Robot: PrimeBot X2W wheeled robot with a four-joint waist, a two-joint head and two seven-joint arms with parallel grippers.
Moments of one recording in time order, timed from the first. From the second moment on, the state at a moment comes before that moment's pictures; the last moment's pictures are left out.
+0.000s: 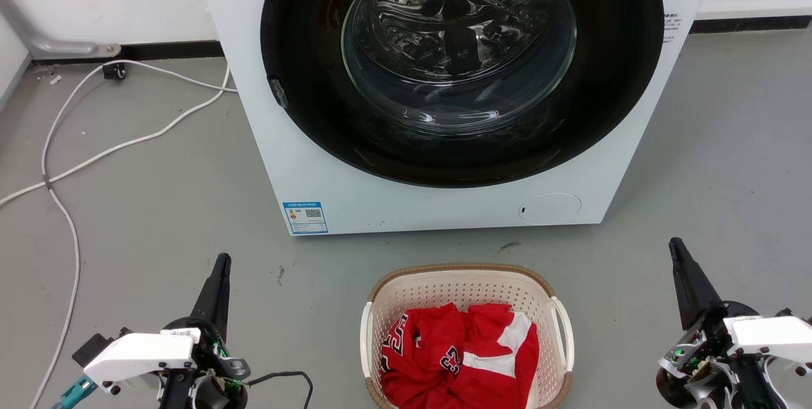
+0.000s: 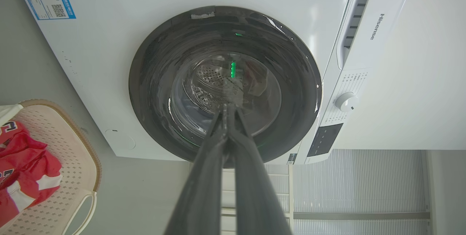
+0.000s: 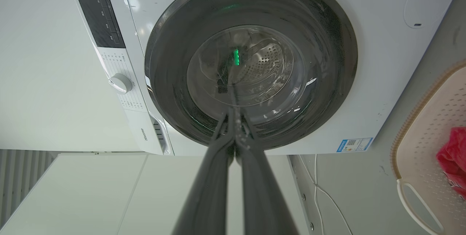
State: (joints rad) left arm -0.10 0.05 0.11 0.25 -1.61 -0.13 0.11; right arm -0.10 -0.05 -0.11 0.24 1.61 0.13 0.11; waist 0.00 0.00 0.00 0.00
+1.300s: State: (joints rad) left arm -0.07 0.04 0.11 0.20 -1.38 -0.11 0.03; right arm -0.07 -0.05 -0.10 0.21 1.32 0.13 0.03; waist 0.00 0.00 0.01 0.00
